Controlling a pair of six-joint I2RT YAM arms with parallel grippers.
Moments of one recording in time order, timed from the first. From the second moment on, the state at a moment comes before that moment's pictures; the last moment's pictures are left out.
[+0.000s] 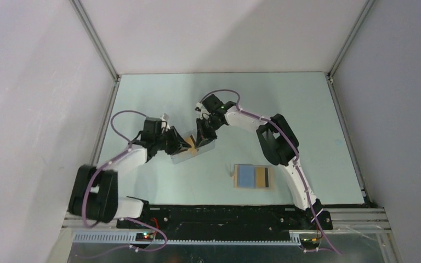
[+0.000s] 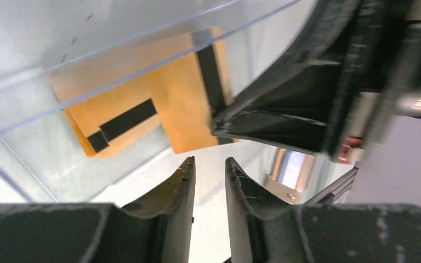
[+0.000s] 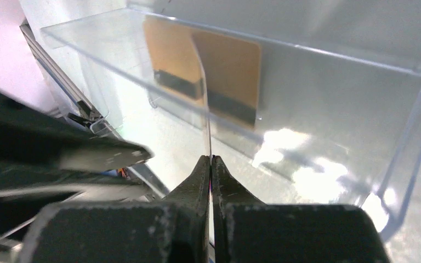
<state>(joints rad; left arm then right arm) -0.22 1.41 0.62 -0.08 0.43 -0.73 0.71 2.34 1.85 -0.61 -0.64 0.52</state>
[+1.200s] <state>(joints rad) -0.98 1.74 1.05 -0.07 0.27 -0.88 0.18 1.03 0.58 -0.61 -0.64 0.55</state>
